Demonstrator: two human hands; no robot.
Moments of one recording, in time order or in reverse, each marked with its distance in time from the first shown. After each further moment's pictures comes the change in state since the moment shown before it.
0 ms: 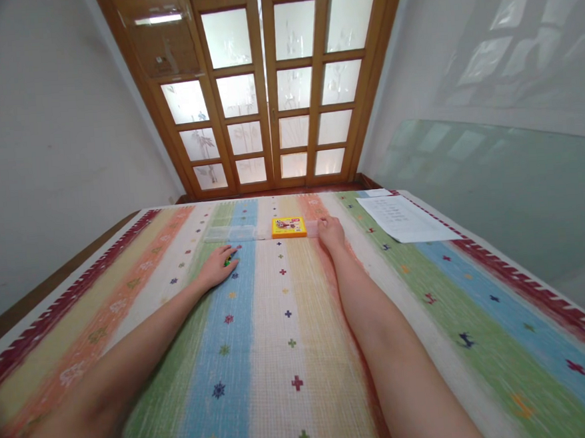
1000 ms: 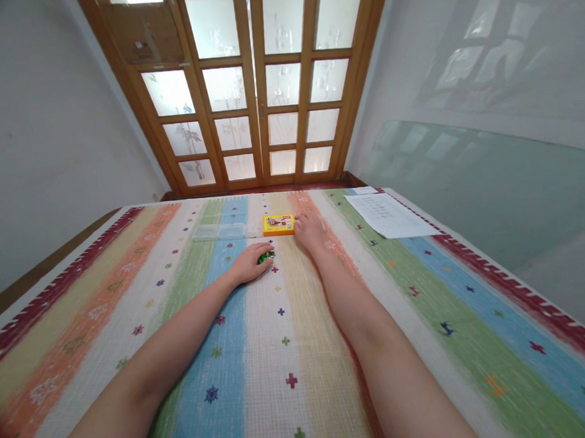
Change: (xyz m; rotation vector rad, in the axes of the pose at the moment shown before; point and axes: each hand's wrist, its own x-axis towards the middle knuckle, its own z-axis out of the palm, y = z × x) left_hand 0.038 0.113 0.039 -0.252 -0.084 0.317; right_hand -0.029 -0.053 -0.006 -0.146 -0.047 -0.343
